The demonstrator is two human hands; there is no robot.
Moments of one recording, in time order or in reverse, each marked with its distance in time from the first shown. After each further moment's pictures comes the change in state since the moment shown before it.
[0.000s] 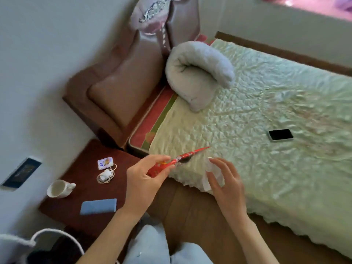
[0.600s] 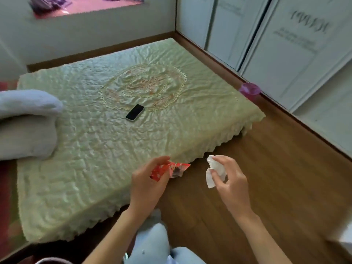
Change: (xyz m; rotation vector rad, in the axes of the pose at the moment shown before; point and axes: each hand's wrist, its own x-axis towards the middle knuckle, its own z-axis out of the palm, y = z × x) left_hand -0.163 0.186 0.290 -0.228 -0.791 0.362; right_hand -0.262 0.128 -0.280 -0.151 0.752 0.537
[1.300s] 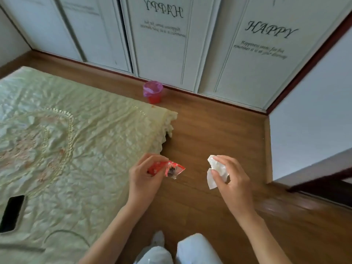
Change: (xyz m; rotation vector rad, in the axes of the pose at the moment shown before) left_hand 0.217 0.066 0.355 -0.190 -0.601 0.247; right_hand 0.145 0.181 -0.182 -0.320 0.487 0.380
